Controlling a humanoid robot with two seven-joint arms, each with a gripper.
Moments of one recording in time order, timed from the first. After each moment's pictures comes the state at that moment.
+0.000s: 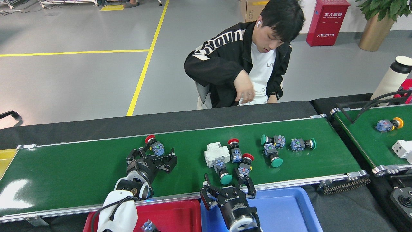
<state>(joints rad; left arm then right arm) -0.53 -0.02 -0.08 -0.92 -1.63 -0.10 -0.24 -0.24 0.16 0.53 -1.24 1.38 0.24 0.01</state>
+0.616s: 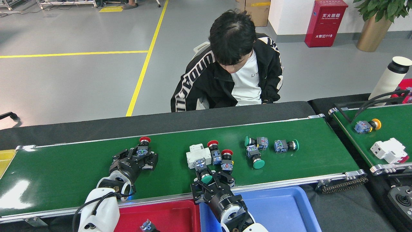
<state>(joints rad) -0.33 0.09 -0.01 -1.15 -1.52 -0.25 -0.23 -0.21 0.10 0.59 -1.37 1.33 -0.01 0.07</state>
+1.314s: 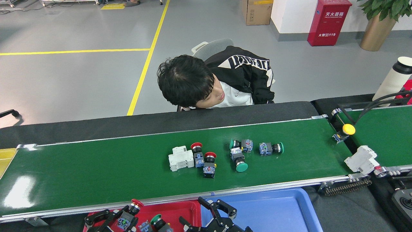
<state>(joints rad) 0.26 0.23 0.16 -1.76 -1.46 -0.72 -0.22 0.00 0.03 0.48 -1.62 1.30 -0.17 0.09</state>
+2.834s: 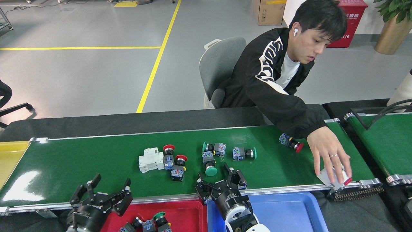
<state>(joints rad) -0.07 0.01 0.14 -1.48 -1.58 -0.34 -0.20 -0.33 0.15 0.56 -1.10 1.36 0.10 -0.01</state>
